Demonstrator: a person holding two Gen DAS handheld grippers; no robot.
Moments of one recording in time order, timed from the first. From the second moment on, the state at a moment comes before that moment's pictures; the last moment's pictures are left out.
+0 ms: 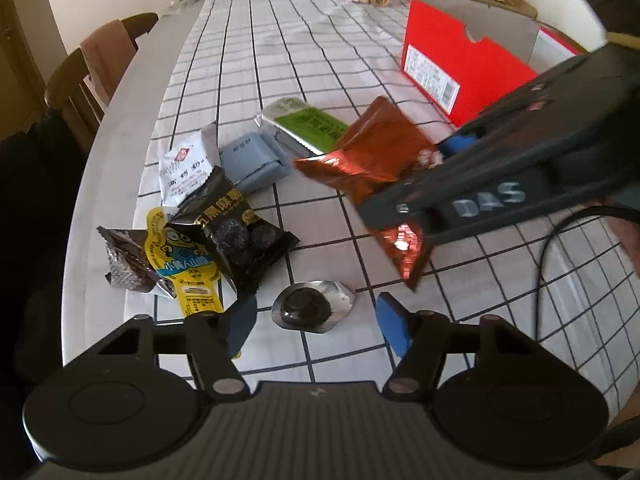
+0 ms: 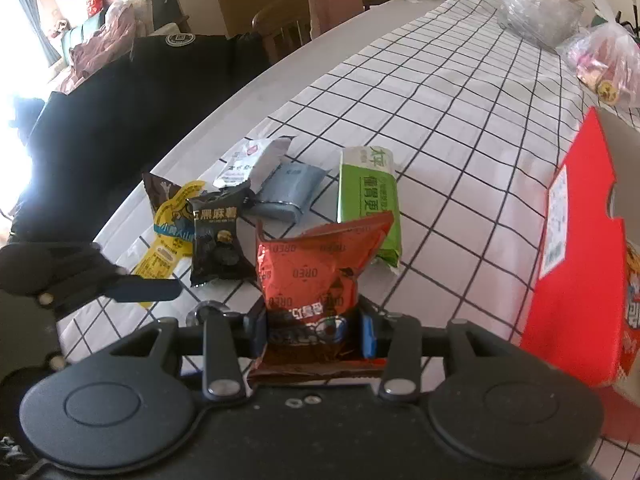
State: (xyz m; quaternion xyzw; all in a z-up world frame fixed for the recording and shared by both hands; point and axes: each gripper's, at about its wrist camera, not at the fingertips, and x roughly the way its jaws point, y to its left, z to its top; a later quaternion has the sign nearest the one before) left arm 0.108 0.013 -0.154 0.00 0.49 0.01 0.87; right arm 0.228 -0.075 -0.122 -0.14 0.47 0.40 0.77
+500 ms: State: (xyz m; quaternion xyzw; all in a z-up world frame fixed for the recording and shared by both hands) left arm 0.111 0.016 -0.161 -0.01 0.49 0.02 0.87; right arm 0.221 -0.086 -0.121 -0.14 0.47 0.39 0.78
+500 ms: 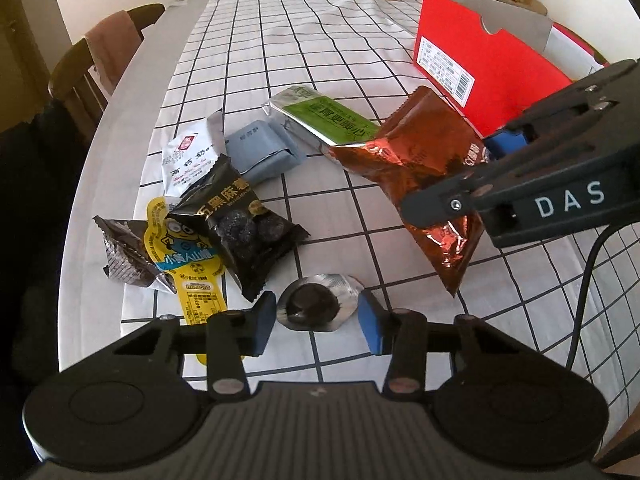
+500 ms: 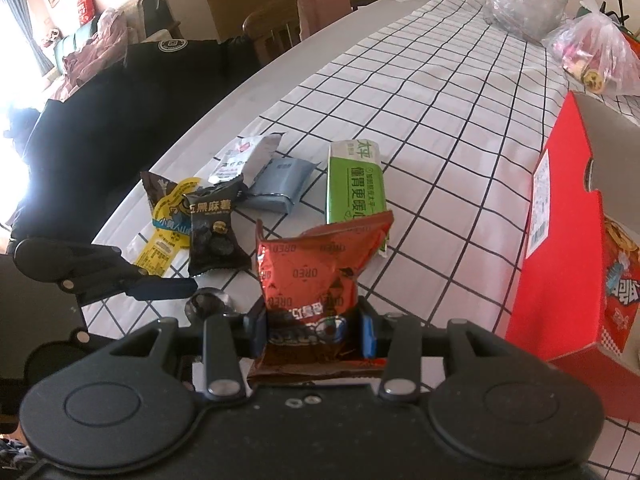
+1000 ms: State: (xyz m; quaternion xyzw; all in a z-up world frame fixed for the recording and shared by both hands) left arm 0.107 0.015 -0.151 -0.03 0.48 0.03 0.88; right arm 0.206 -0.114 -0.098 -0.13 0.46 0.37 0.80
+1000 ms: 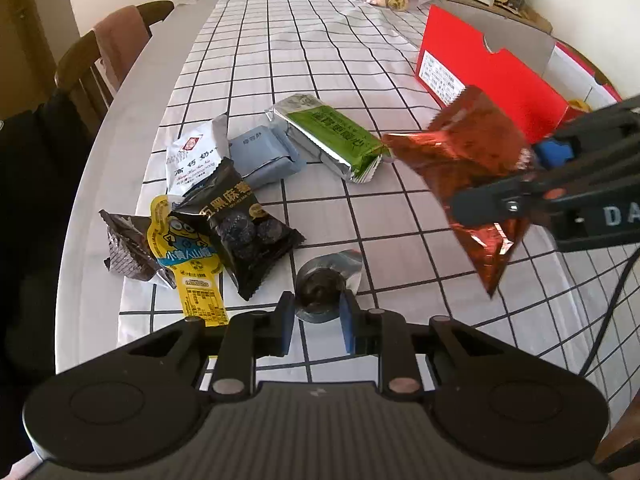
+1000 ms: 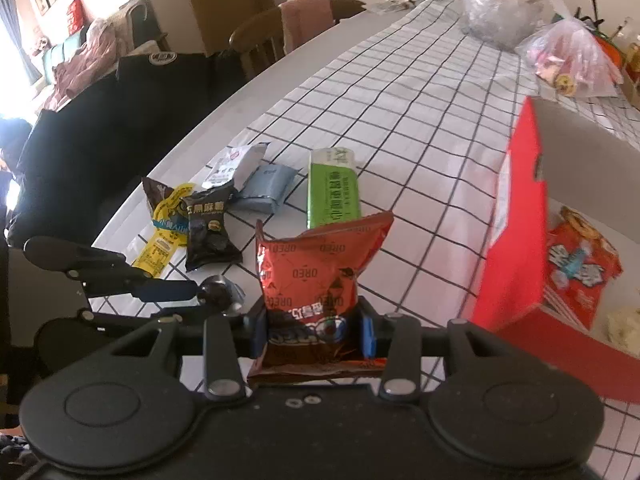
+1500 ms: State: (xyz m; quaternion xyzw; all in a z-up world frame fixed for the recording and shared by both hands) left arm 0.110 -0.001 -0.104 -0.07 0.46 0.01 0.89; right arm 0.205 -0.192 -0.050 -0.08 0.43 0.33 0.84
